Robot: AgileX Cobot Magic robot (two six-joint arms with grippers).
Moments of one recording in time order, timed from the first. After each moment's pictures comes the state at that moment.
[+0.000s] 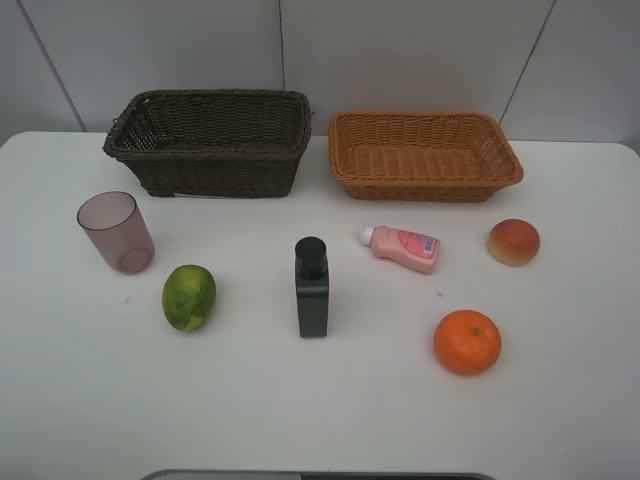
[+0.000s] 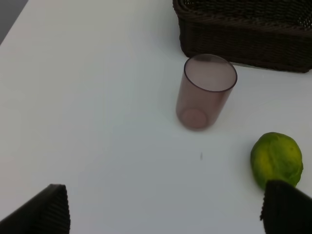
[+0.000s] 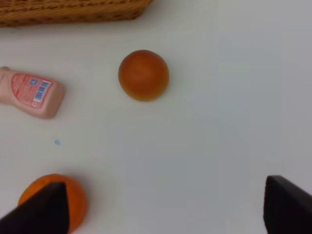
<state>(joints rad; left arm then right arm) -0.04 -0.01 -0.51 0.07 1.07 -0.18 0.01 0.77 -0.77 -0.09 1.04 0.07</state>
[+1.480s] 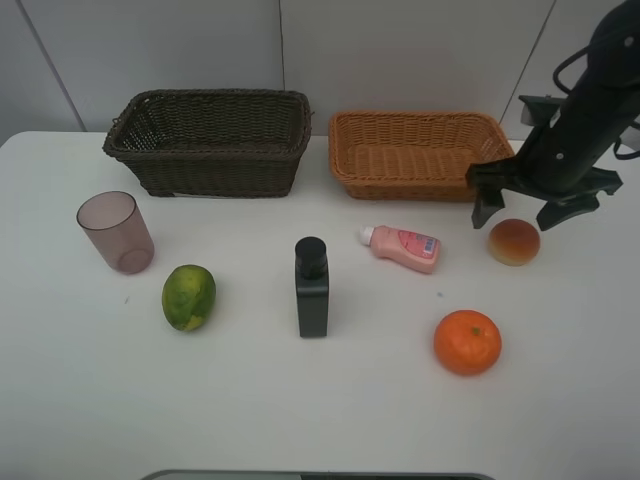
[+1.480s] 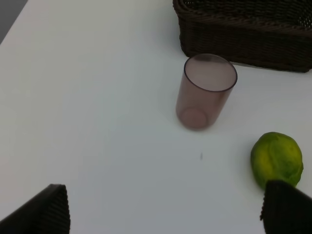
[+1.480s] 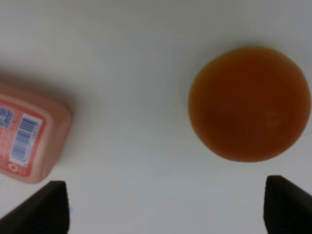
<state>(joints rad) -0.04 -0.01 -0.51 0.07 1.07 -0.18 0.14 1.74 -1.07 -0.09 0.82 0.18</state>
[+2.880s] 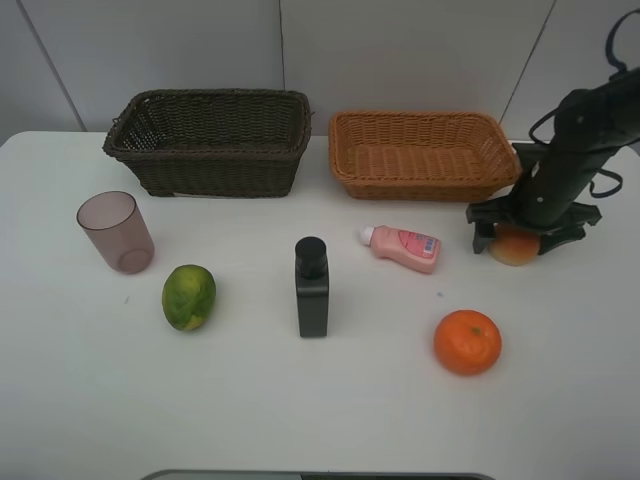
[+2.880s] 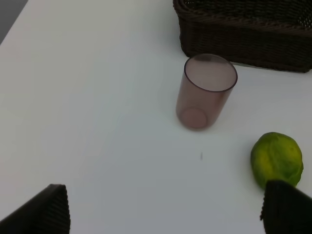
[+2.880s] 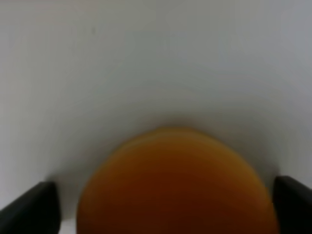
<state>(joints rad) -0.04 -0.01 -0.51 0.07 1.07 -0.18 0.07 2.00 -1.08 -0.19 0.59 0.23</state>
